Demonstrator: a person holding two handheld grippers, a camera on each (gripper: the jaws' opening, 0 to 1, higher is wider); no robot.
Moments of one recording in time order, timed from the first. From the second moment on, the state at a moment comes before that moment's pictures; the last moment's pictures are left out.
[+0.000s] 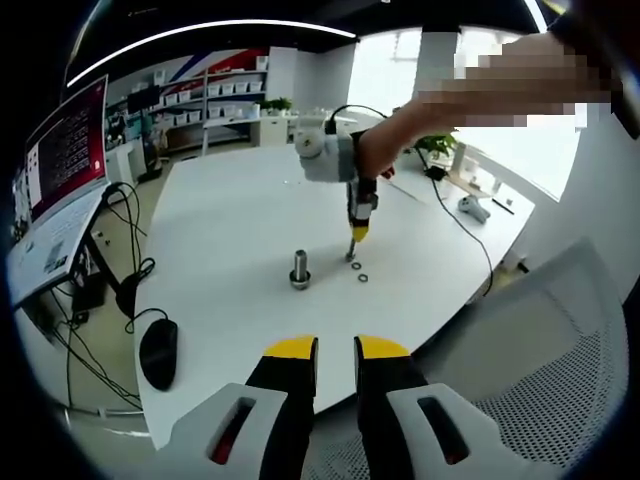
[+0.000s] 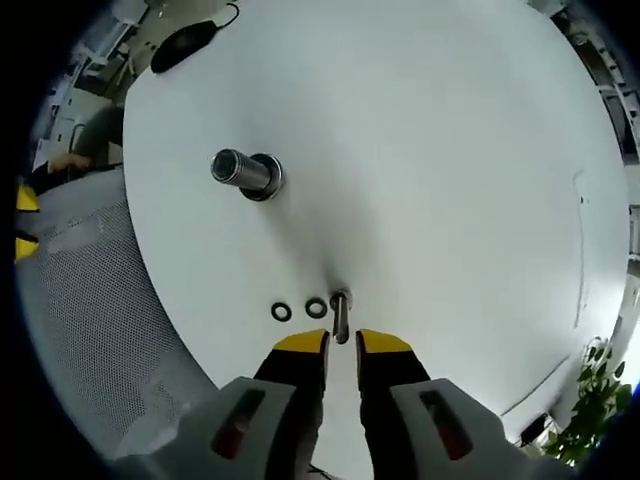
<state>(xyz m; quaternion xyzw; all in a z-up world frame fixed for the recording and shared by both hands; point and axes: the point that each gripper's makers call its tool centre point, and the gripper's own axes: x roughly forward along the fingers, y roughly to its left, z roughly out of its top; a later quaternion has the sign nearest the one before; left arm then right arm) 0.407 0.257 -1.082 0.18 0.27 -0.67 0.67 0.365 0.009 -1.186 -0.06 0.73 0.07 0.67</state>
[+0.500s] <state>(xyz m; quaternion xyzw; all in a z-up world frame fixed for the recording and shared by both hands) 0.404 0.256 -1.080 0.18 0.27 -0.67 0.67 0.351 0.009 -1.190 -0.08 0.66 0.06 0.75</state>
